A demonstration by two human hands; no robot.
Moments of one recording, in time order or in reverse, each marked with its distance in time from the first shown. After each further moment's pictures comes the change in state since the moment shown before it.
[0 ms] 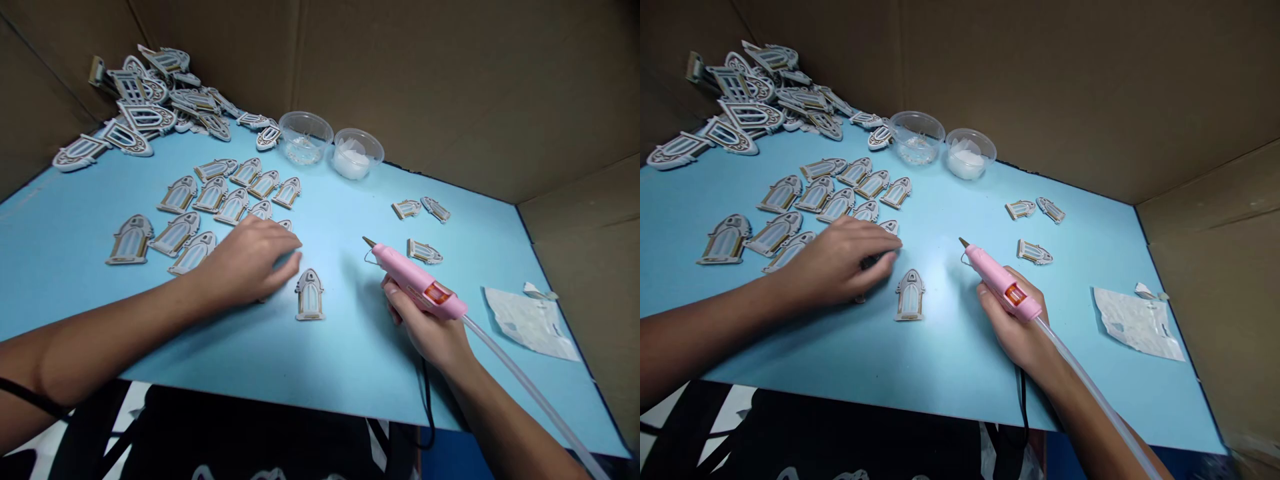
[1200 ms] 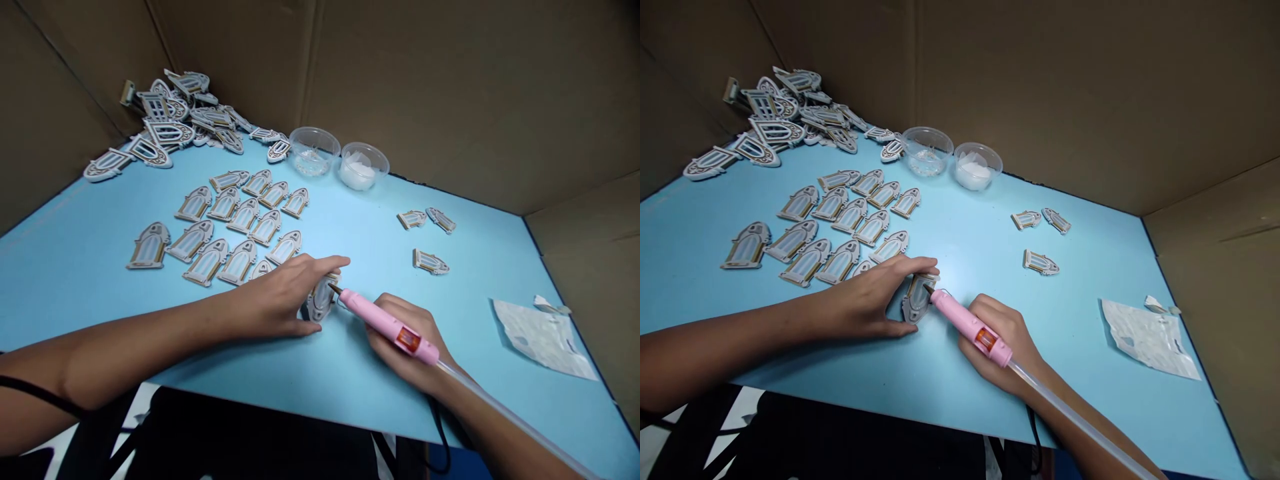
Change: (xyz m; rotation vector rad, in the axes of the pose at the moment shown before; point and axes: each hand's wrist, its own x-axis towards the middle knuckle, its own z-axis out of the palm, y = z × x) left_hand -0.015 0.009 0.031 -0.472 -0.036 0.171; right_hand -0.003 0.009 0.016 -0.151 -0.191 -0.630
